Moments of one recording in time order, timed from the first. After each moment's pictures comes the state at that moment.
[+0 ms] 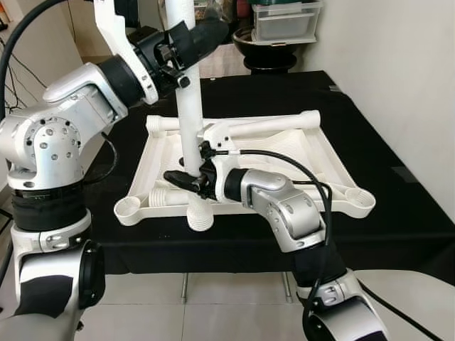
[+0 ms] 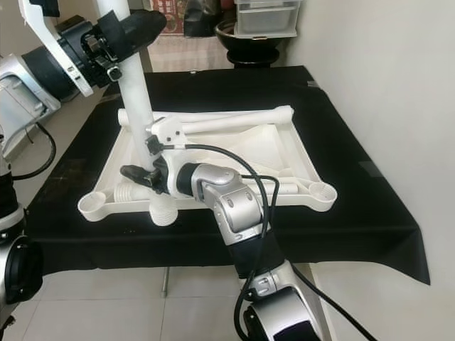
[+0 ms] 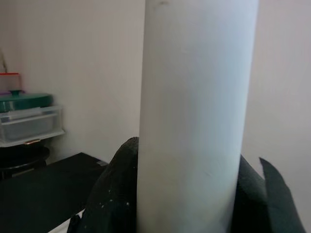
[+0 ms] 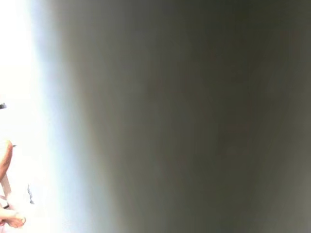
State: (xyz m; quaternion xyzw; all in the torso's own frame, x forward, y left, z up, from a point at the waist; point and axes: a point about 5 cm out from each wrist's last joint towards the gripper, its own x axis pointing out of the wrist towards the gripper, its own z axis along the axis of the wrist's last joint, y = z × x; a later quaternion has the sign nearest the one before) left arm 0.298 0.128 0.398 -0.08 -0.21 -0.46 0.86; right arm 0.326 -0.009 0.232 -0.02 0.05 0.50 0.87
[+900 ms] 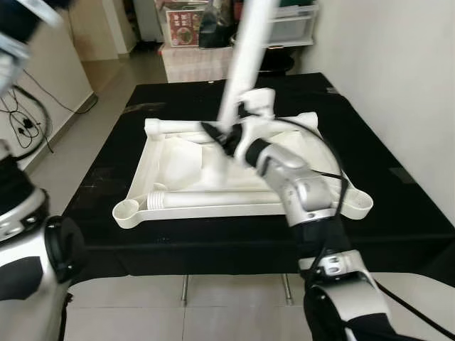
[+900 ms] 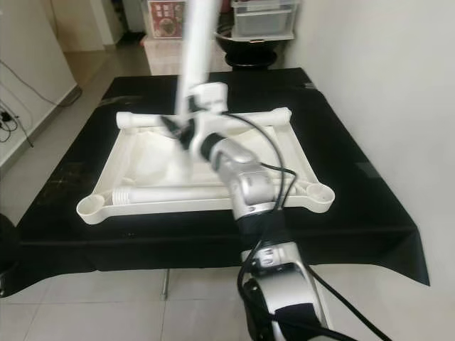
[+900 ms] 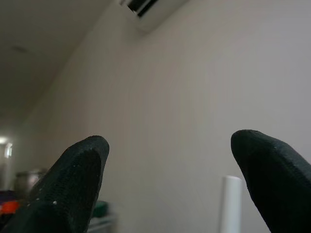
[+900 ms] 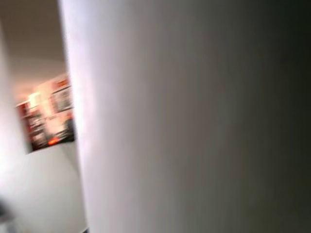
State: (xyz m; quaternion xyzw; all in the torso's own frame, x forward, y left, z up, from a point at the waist) left arm 0.236 0.213 0.467 -0.11 -0.44 -0.32 0.83; right arm 0.379 -0.071 0.259 0.08 -0.04 0.25 0.96
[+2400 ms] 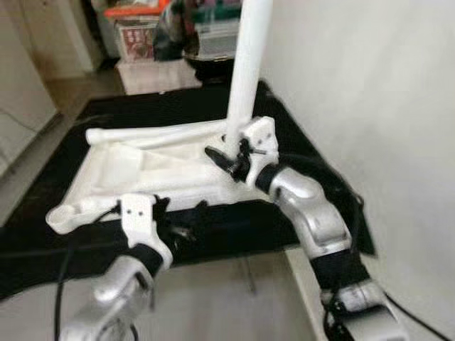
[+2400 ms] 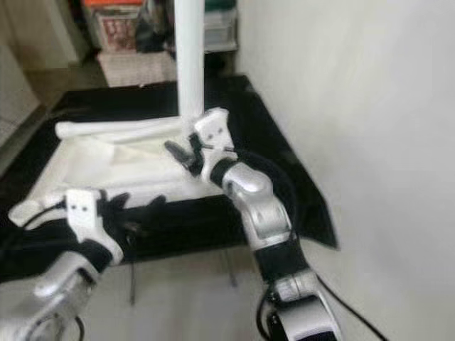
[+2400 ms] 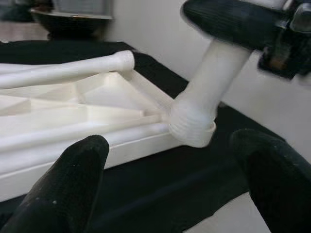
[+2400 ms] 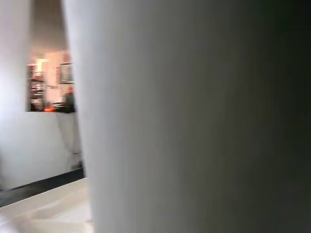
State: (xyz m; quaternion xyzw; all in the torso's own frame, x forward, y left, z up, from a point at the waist) left arm 0.234 0.134 0.169 -0.09 -0.02 -0.15 0.98; right arm 0.349 -0.080 0.227 -0.05 -0.07 0.31 0.95
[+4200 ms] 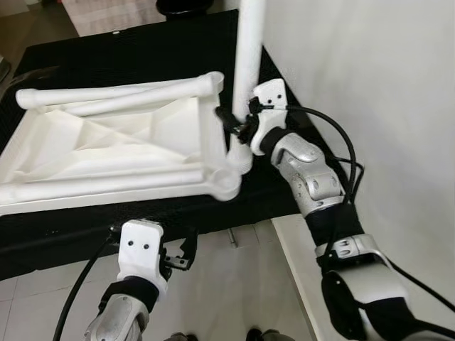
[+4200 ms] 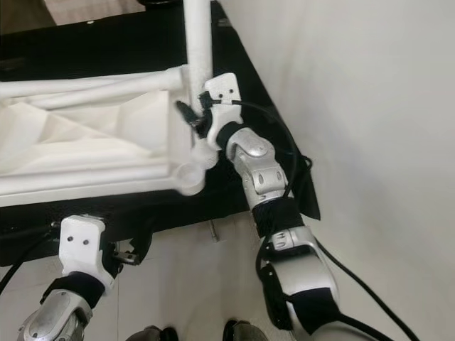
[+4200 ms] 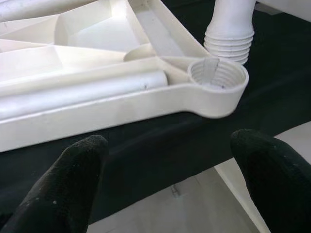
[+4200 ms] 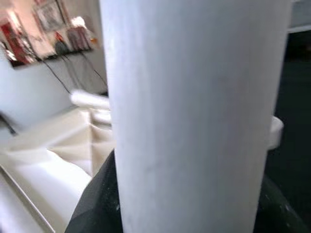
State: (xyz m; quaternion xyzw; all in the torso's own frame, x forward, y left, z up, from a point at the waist) left arm 0.189 0.131 0.165 0.00 0.00 -0.06 1.00; right arm 0.377 -0.067 0.258 0.03 -0.09 0.35 0.93
